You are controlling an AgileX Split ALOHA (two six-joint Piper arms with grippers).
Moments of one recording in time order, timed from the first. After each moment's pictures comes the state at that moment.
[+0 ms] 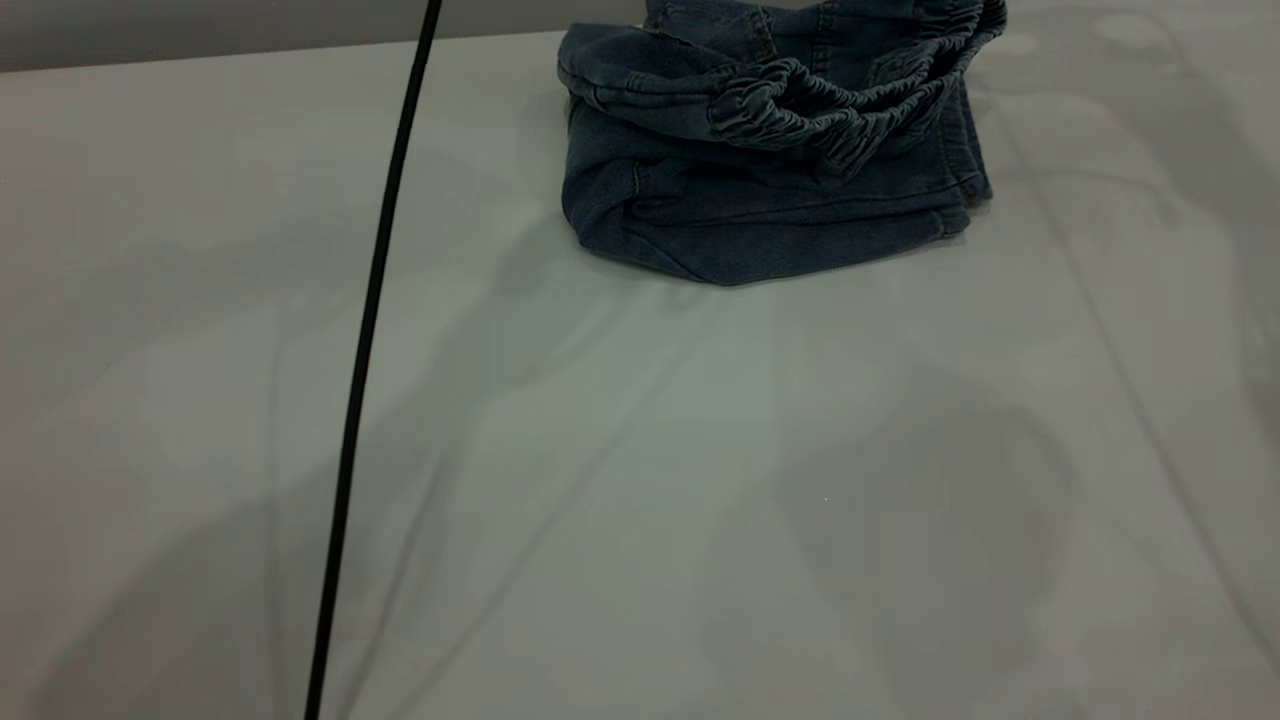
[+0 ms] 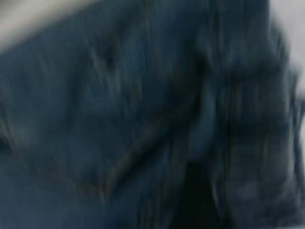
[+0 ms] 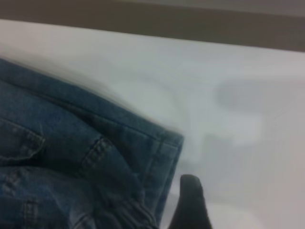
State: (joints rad) left arm -0.54 2.34 -2.00 -0.30 0.85 0.46; right arm 0.00 2.66 -2.69 0.20 1.22 -0.18
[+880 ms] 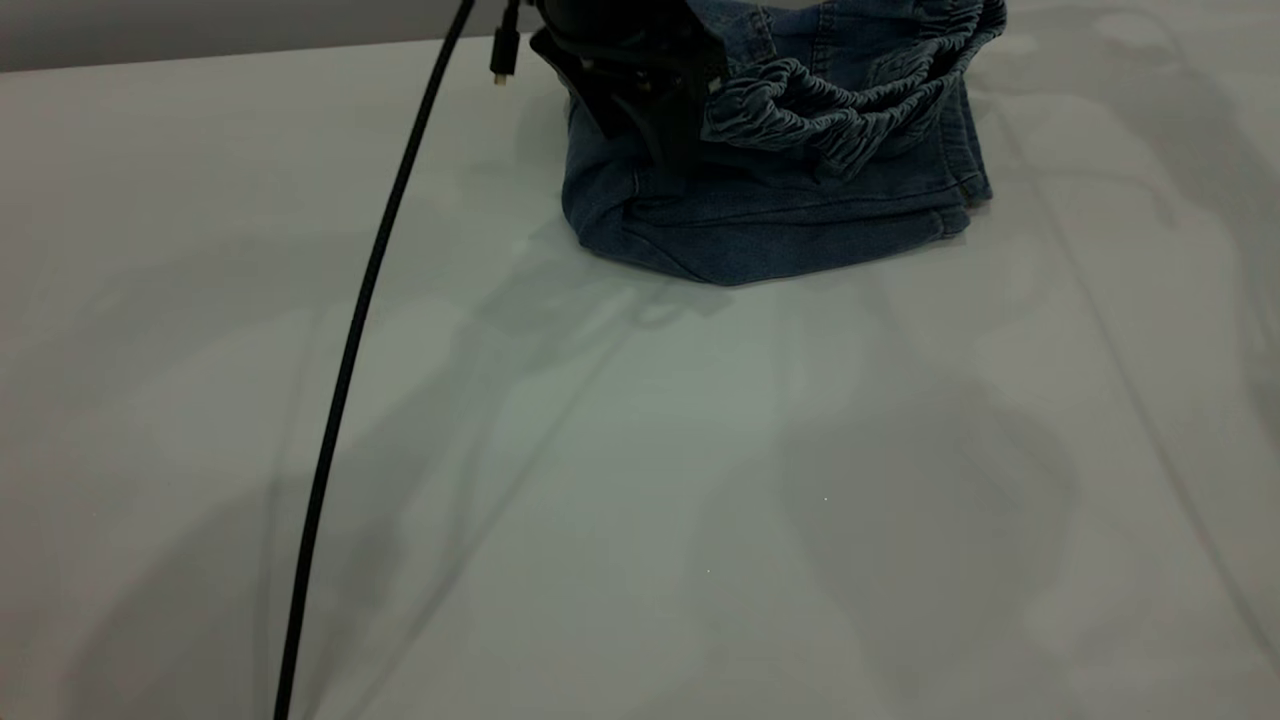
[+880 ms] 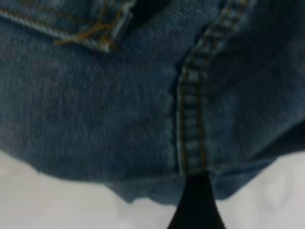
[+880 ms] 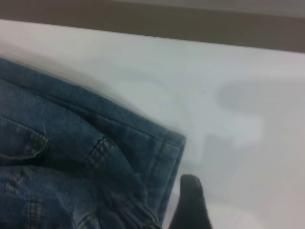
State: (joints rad) left arm -0.54 2.44 -2.00 -0.10 0.99 0.39; right arm 0.00 2.66 -2.69 0.21 1.22 -0.19
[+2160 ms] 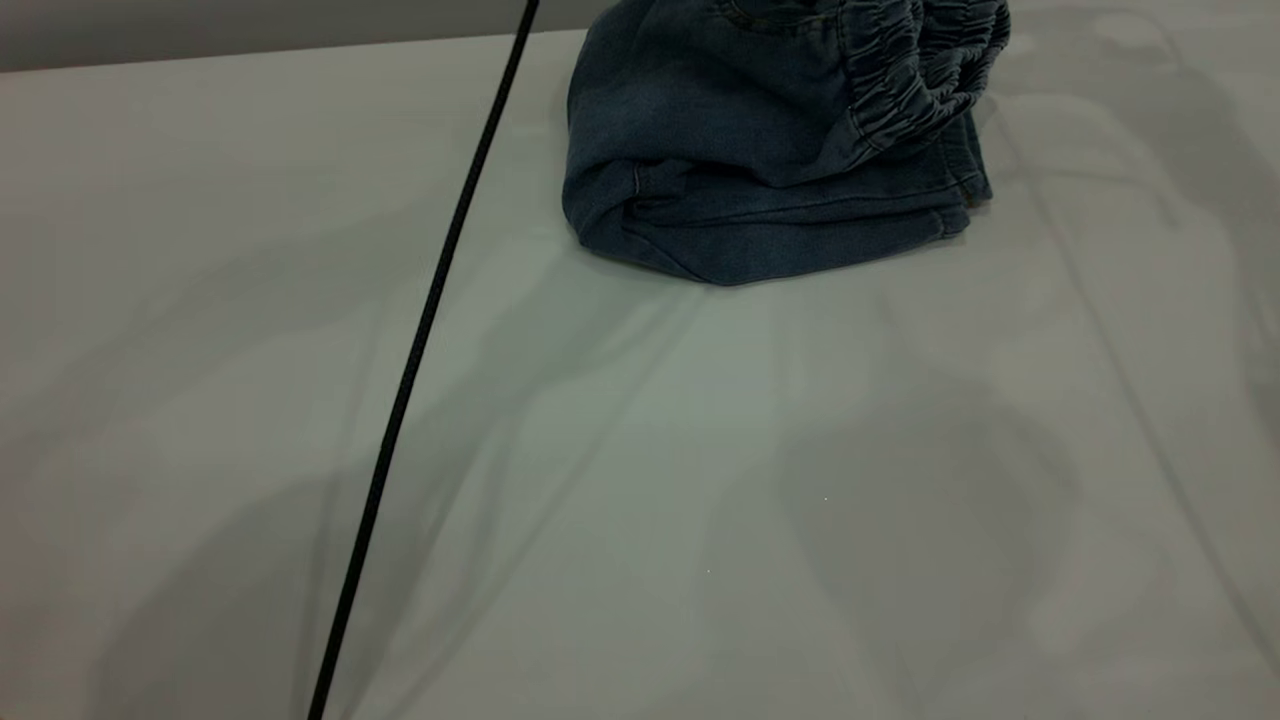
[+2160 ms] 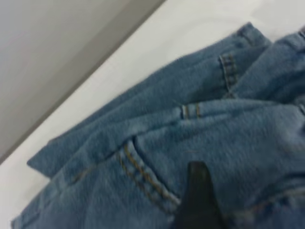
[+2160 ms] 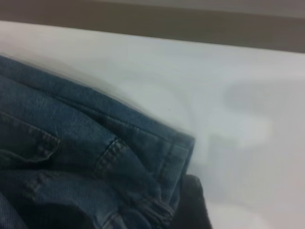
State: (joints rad) left arm -0.58 2.45 -2.00 -0.13 0.41 0.39; right arm 0.00 2.66 -2.69 0.23 1.22 -0.19
